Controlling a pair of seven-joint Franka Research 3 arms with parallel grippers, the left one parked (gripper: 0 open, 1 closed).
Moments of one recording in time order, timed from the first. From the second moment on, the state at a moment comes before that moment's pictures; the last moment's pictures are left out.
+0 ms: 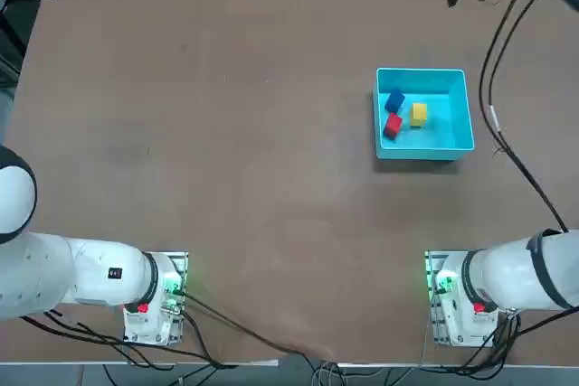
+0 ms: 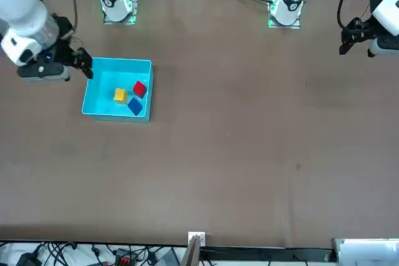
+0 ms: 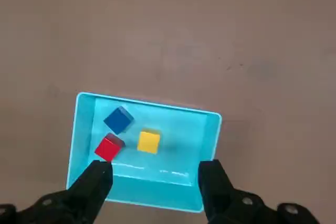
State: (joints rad) arm 0.16 -0.08 -0.01 -1.80 -0.05 1.76 0.04
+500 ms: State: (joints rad) arm 0.09 -0.04 -0.02 -1.64 -0.03 1.63 0.00
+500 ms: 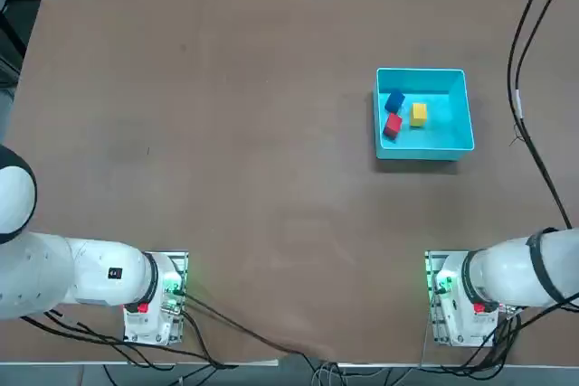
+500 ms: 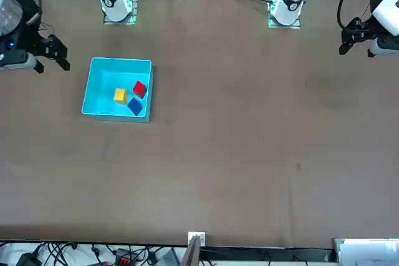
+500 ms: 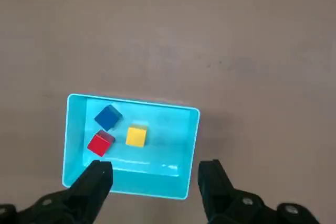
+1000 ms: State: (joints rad) arm 0.04 -0.05 -0.02 -1.63 0.00 1.56 0.00
